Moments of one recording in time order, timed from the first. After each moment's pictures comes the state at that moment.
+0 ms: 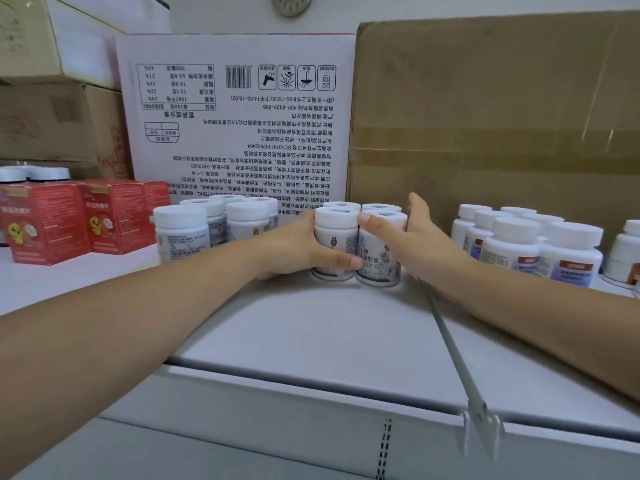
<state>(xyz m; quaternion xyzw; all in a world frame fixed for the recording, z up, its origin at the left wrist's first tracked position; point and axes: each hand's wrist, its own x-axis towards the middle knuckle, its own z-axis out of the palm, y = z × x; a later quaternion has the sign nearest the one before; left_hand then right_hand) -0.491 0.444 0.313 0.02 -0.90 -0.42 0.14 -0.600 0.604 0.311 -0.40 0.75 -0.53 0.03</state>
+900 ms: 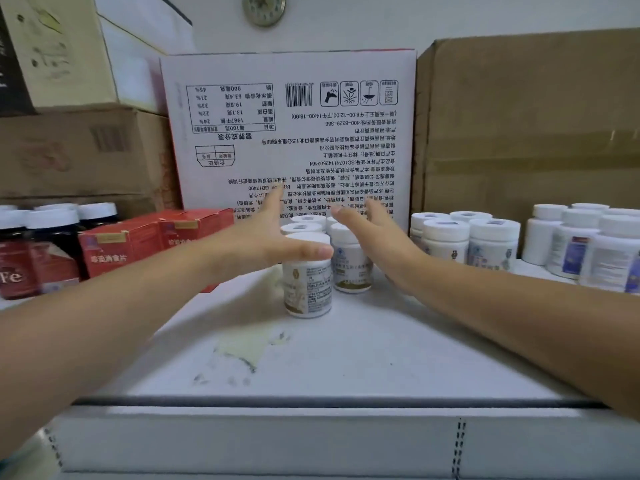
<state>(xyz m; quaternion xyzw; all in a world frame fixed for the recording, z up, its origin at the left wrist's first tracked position) -0.374 0.301 0.348 0.08 -0.91 -0.38 0.17 -0.504 0.444 0.322 -0.36 0.73 -0.58 0.05</state>
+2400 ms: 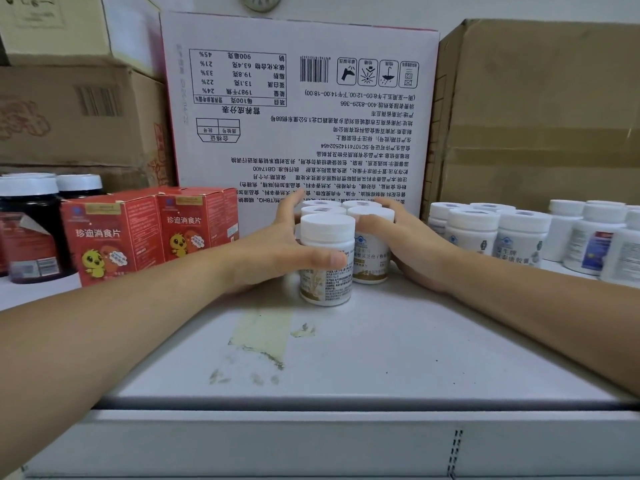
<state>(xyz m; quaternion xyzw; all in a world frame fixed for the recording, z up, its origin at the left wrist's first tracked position) -0.389 0.277 0.310 -0.01 -0.88 -0.46 0.13 -0.529 0.435 0.301 -0.40 0.67 -0.61 0.11</state>
